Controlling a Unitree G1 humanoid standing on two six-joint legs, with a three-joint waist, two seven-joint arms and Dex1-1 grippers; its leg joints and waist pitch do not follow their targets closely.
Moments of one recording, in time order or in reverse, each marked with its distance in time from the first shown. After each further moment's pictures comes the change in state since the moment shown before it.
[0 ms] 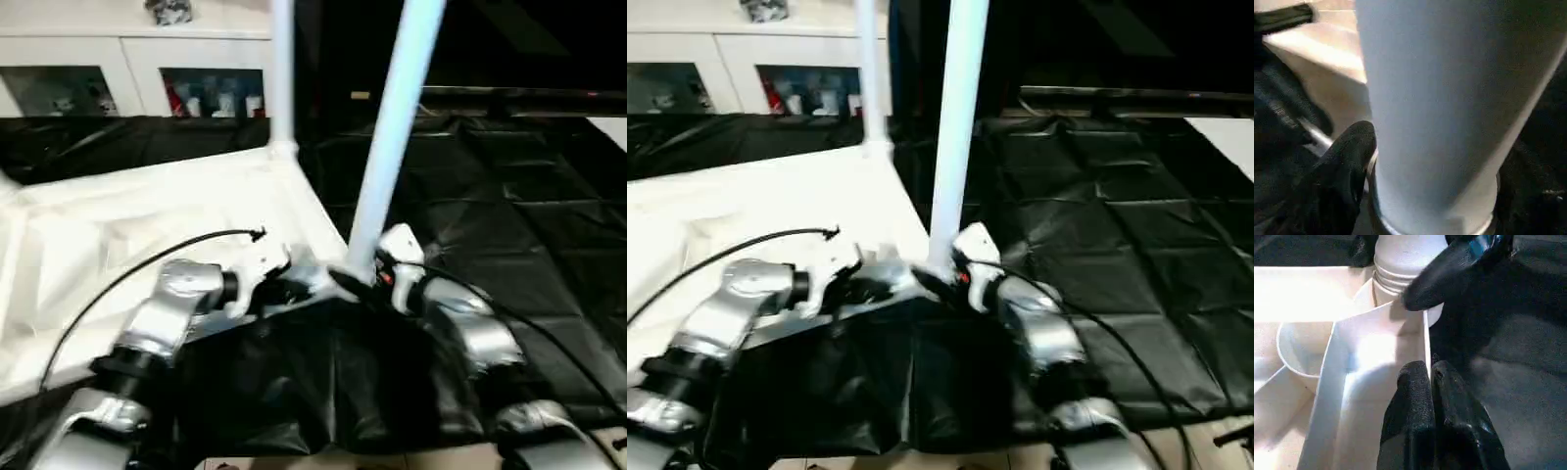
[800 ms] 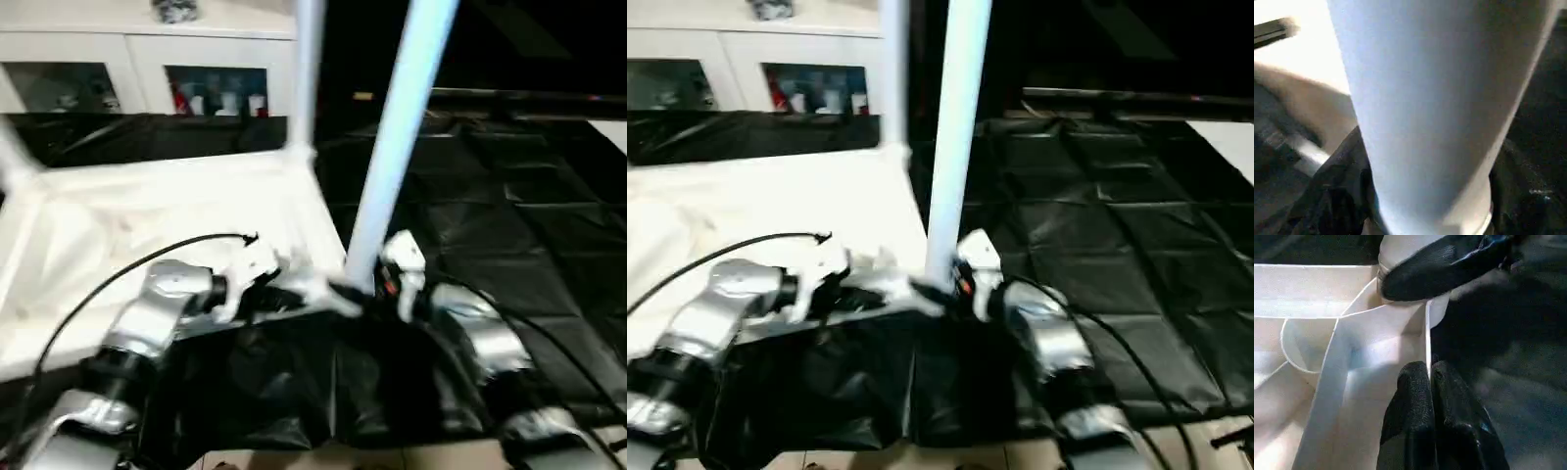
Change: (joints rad) left arm -0.023 -0.066 0.015 0.031 0.032 0.057 0.141; right arm -0.040 0.112 -0.050 0.077 -0.017 0.015 -0.318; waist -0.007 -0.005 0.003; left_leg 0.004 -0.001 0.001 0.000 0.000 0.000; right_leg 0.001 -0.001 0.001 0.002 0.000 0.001
